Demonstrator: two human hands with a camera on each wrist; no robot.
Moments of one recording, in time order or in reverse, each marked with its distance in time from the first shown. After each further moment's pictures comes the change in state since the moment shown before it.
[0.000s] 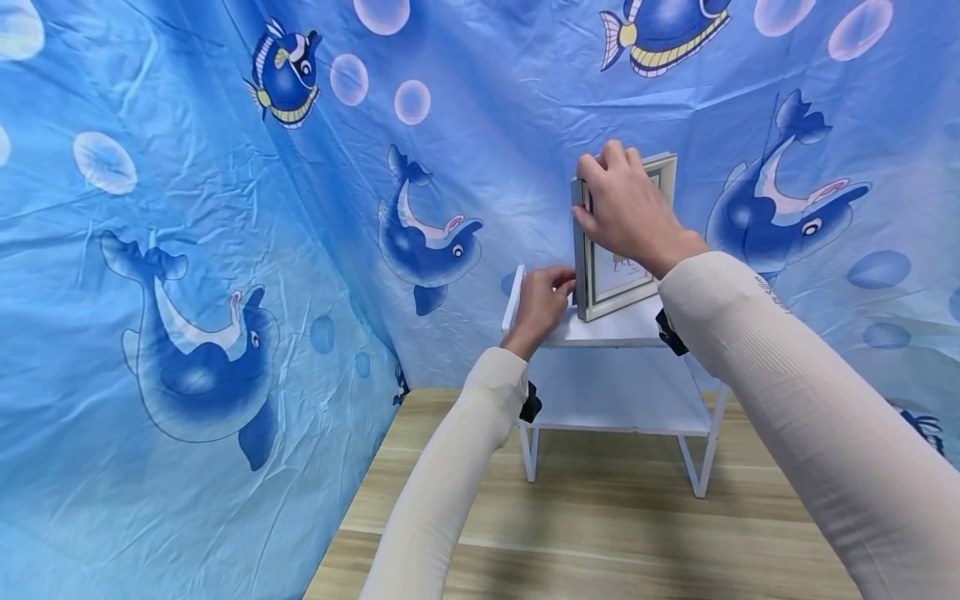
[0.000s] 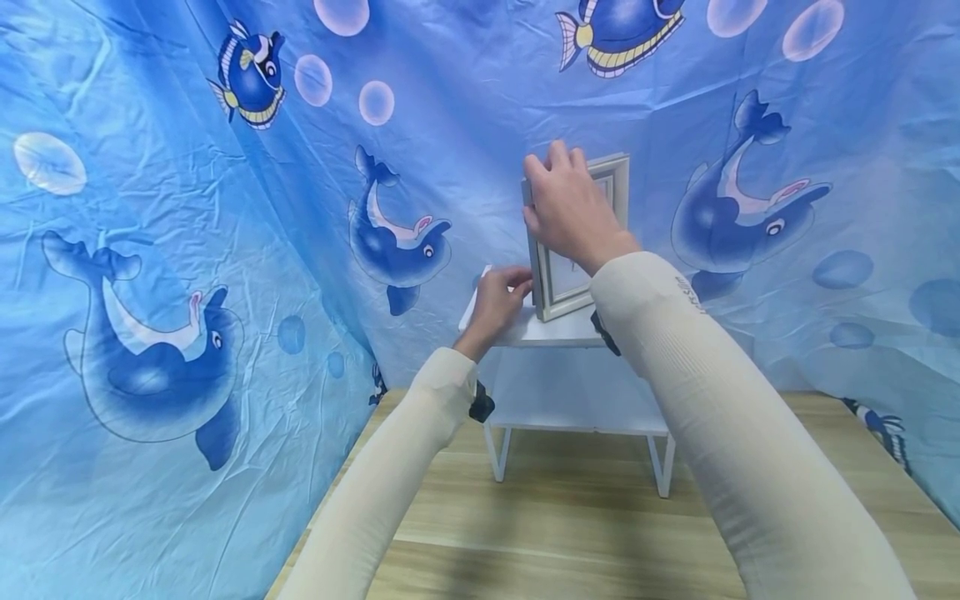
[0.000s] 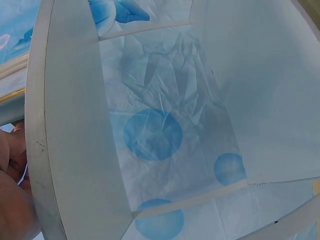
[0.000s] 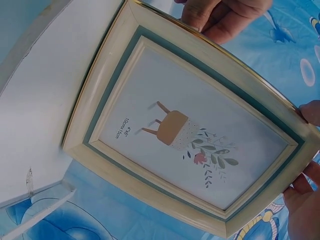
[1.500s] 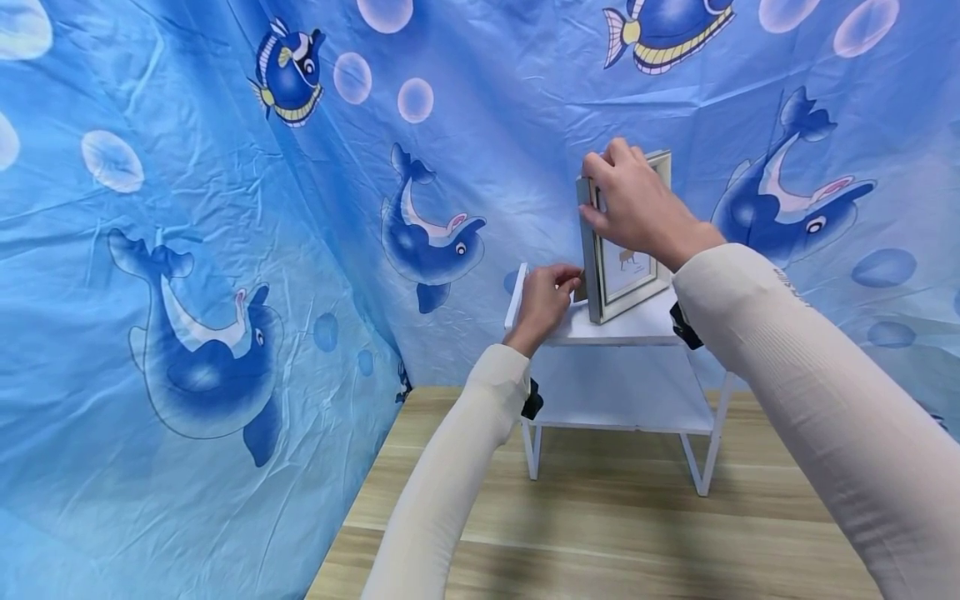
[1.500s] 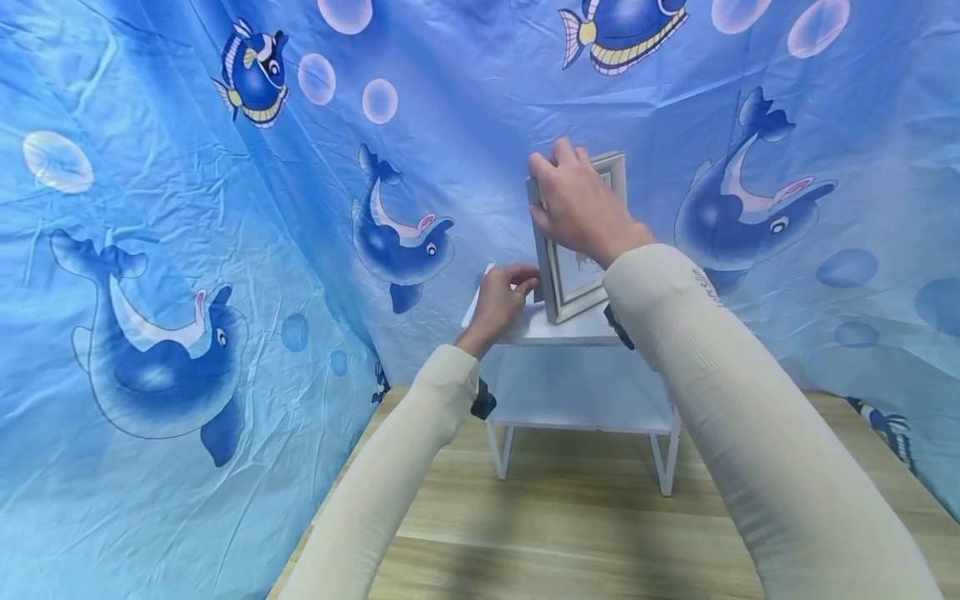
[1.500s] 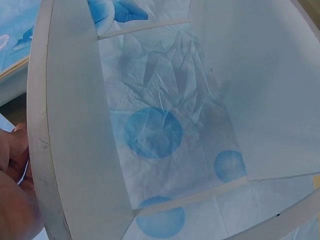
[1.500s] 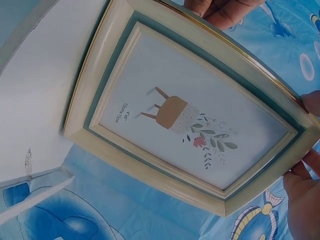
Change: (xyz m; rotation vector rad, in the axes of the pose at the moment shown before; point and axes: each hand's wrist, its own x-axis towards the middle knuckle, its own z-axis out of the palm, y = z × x) left_hand -0.001 0.000 -0.002 0.037 0.004 0.028; right_hand -0.001 0.004 -0.007 0.059 -0.062 -0.020
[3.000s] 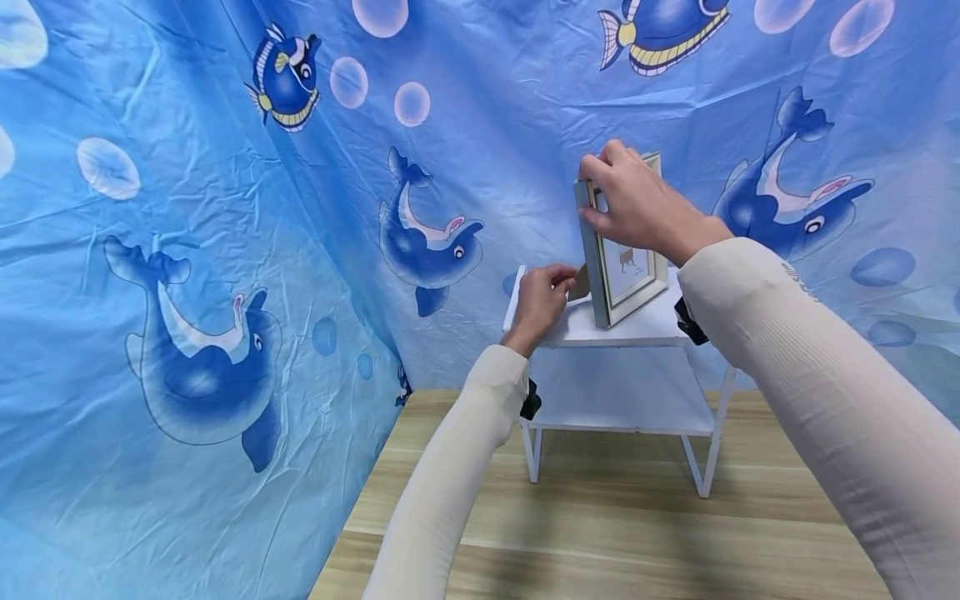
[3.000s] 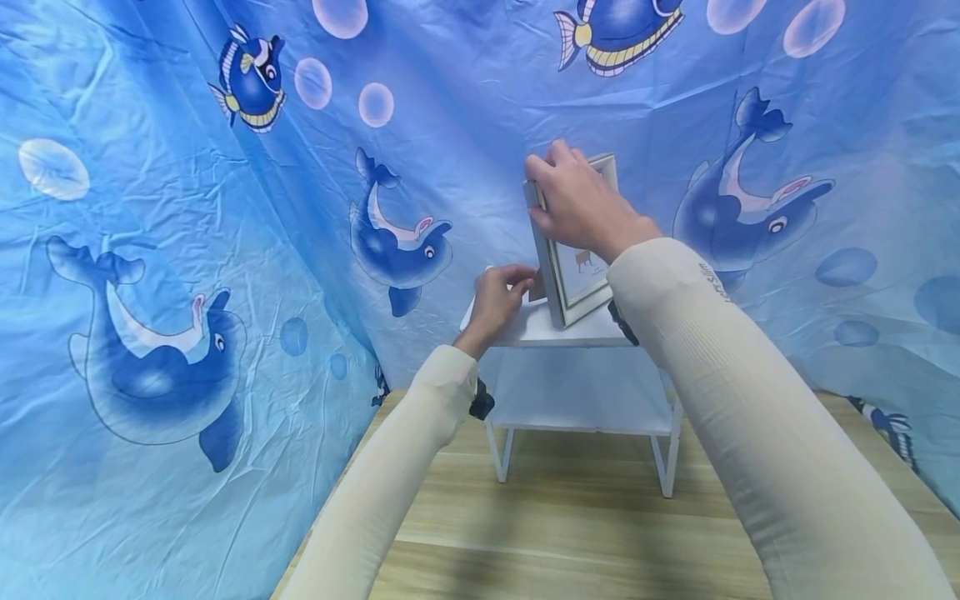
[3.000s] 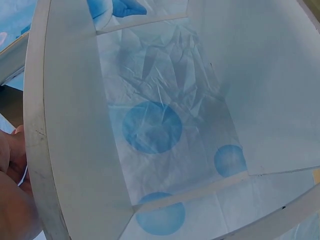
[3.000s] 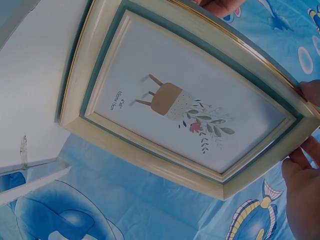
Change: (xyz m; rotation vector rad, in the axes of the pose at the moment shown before) left_hand 0.004 -0.002 0.000 0.008 0.017 -0.005; right_hand 0.001 0.007 -0.006 0.037 -0.034 -0.050
